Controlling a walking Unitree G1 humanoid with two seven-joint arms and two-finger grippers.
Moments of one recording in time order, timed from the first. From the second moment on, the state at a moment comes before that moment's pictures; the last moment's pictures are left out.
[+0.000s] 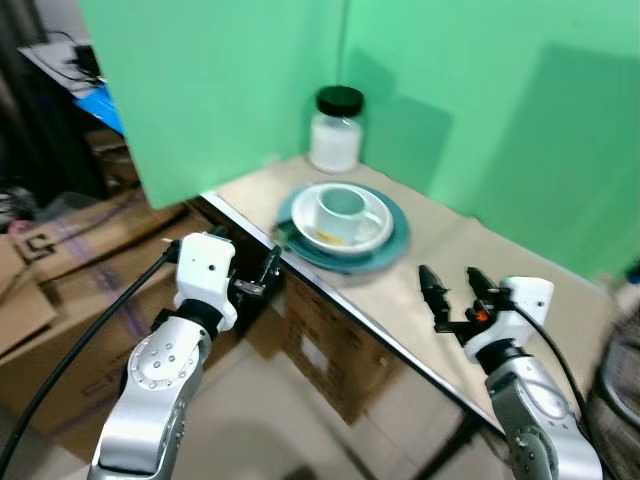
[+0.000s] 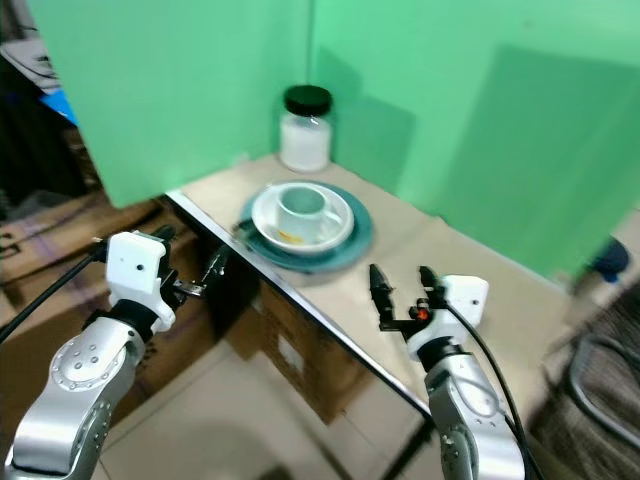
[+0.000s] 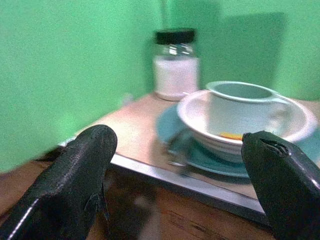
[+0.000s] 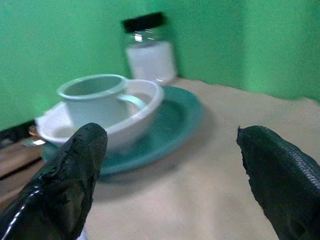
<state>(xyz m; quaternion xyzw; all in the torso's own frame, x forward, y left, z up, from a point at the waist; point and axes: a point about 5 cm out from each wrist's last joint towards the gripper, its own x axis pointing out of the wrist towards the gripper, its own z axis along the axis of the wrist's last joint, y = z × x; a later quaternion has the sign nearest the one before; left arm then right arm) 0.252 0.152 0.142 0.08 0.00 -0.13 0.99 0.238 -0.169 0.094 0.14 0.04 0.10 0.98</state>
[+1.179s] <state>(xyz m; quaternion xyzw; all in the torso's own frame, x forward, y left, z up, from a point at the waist) 0.244 0.166 0.155 0.16 0.01 -0.26 0.95 0.295 -0.144 0.141 0.04 0.04 0.41 0.91</state>
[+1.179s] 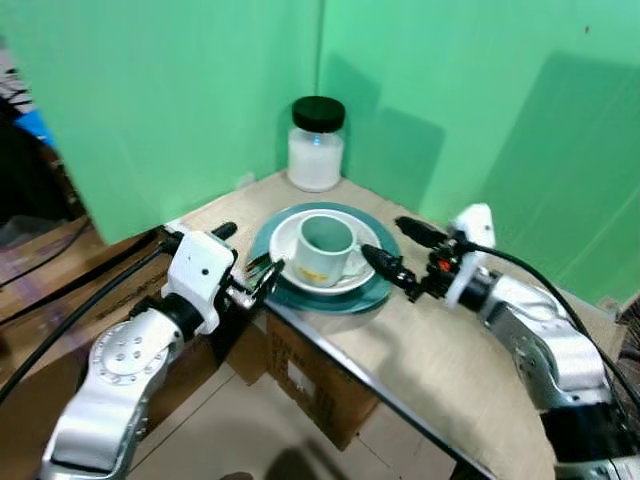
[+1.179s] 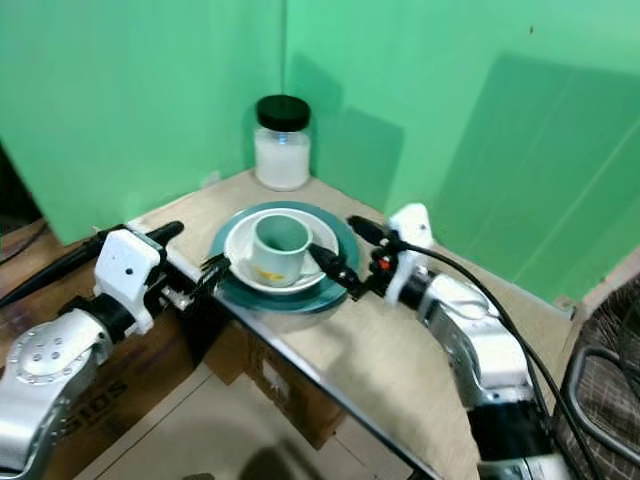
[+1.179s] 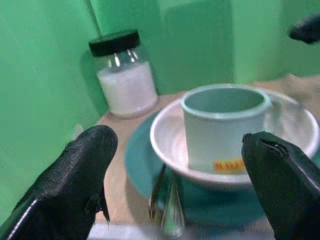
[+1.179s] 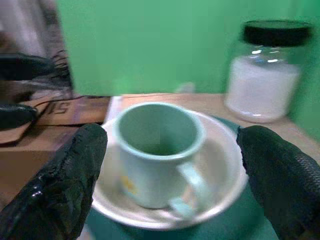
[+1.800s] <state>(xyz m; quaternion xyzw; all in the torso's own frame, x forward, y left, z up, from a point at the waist) 0.225 0.160 0.152 0.14 0.06 -0.38 0.91 0.324 -0.123 0.131 -0.02 0.15 0.46 0.88</state>
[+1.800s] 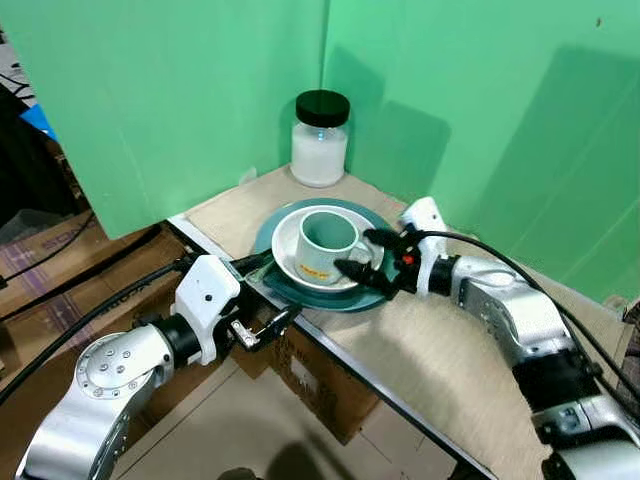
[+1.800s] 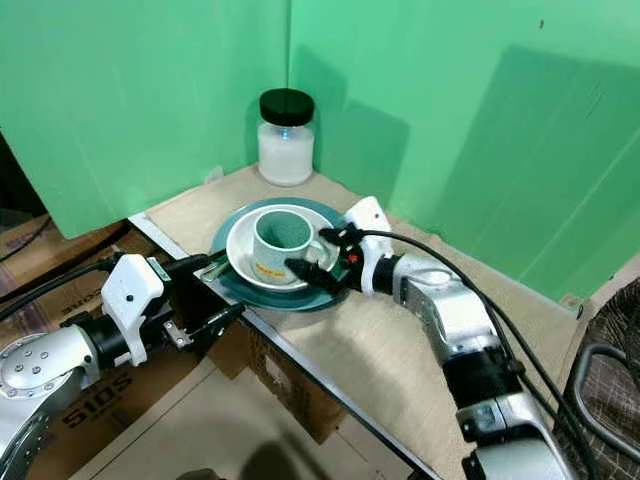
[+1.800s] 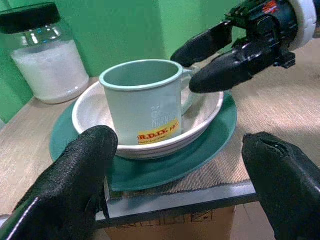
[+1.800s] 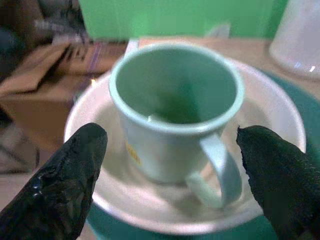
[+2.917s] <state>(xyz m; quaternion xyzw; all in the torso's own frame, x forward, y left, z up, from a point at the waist) 0.218 0.154 0.144 0.14 0.08 -0.41 0.90 0.335 -0.118 0.139 -0.11 0.23 0.48 0.84</state>
